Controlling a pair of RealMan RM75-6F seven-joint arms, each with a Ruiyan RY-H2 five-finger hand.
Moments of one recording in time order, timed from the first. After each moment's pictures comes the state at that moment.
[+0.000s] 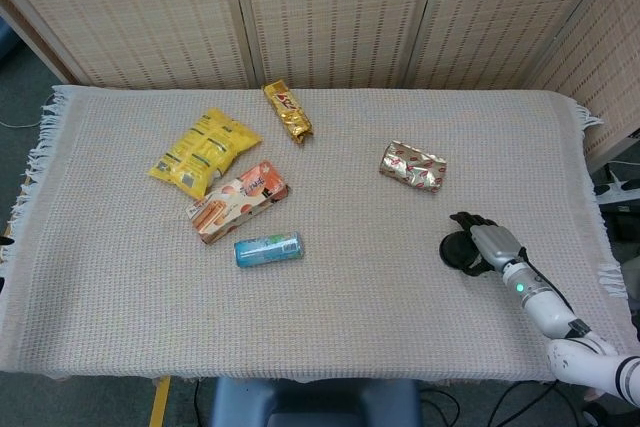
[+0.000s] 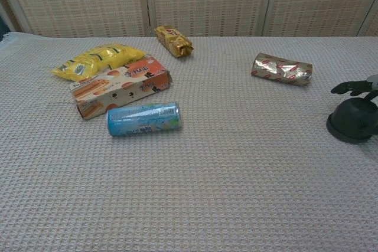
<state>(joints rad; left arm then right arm) -0.20 -0.70 -0.01 -1.60 1.50 1.26 -0.28 0.60 -1.23 0.09 -1.42 -1.06 0.65 0.01</state>
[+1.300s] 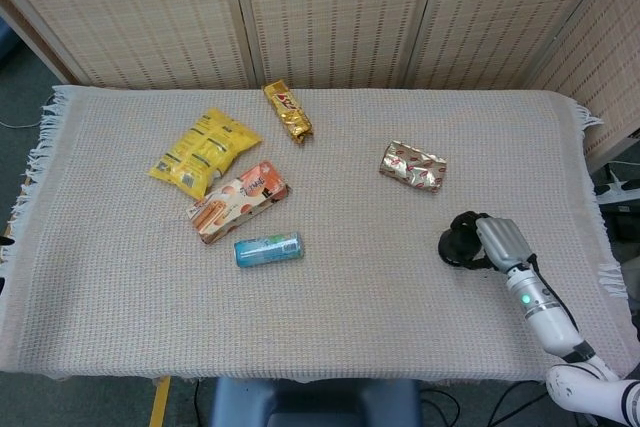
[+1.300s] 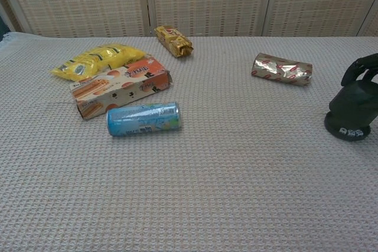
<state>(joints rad) -0.20 -0.70 -0.01 -1.60 1.51 1.26 -0.28 0.49 -1.22 0.11 -1.51 -1.20 0.95 0.04</state>
